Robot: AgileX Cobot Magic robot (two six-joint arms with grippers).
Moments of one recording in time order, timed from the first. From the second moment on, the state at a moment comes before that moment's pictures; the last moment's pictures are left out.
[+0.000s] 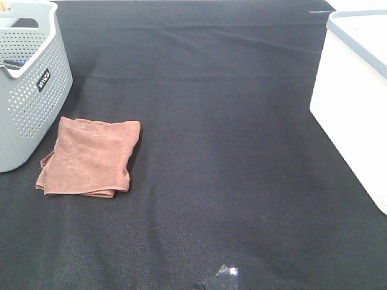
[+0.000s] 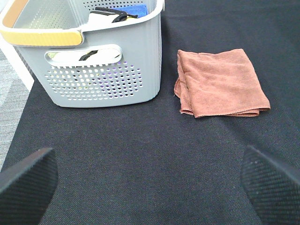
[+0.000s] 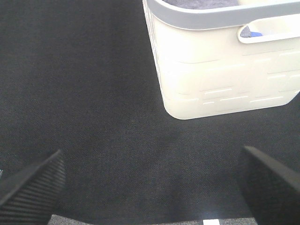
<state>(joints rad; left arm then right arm) 0.01 0.00 -0.51 -0.01 1.05 0.07 0.04 0.00 -0.46 -0.01 1.10 0.03</state>
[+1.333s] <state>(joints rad) 0.01 0.00 -0.51 -0.01 1.05 0.07 0.04 0.00 -0.46 0.00 1.10 0.03</state>
